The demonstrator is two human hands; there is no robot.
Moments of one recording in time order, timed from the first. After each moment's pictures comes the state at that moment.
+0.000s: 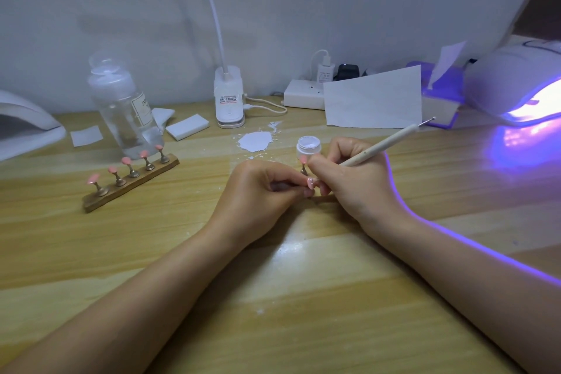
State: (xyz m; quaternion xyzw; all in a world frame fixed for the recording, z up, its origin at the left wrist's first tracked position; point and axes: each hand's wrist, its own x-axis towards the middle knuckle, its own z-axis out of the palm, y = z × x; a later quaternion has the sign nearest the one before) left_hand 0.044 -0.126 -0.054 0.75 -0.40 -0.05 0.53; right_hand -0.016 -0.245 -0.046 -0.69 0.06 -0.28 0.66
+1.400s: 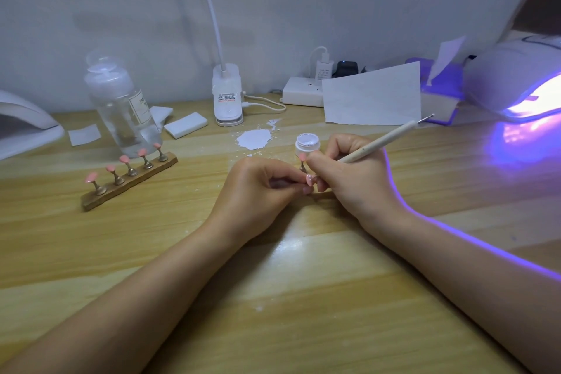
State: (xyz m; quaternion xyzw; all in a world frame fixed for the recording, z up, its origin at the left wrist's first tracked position) left_hand 0.042 -0.126 -0.053 0.75 -0.39 -0.05 0.53; right_hand -0.015 -0.246 -0.048 -0.69 0.06 -0.28 0.66
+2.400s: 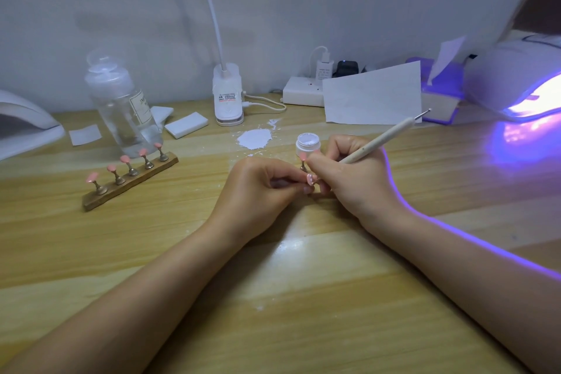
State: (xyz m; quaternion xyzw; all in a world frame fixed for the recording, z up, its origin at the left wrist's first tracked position) left_hand 0.041 -0.127 -0.052 0.75 -0.39 -0.05 0.53; right_hand -0.014 -0.247 -0.050 -0.70 0.07 -0.29 0.65
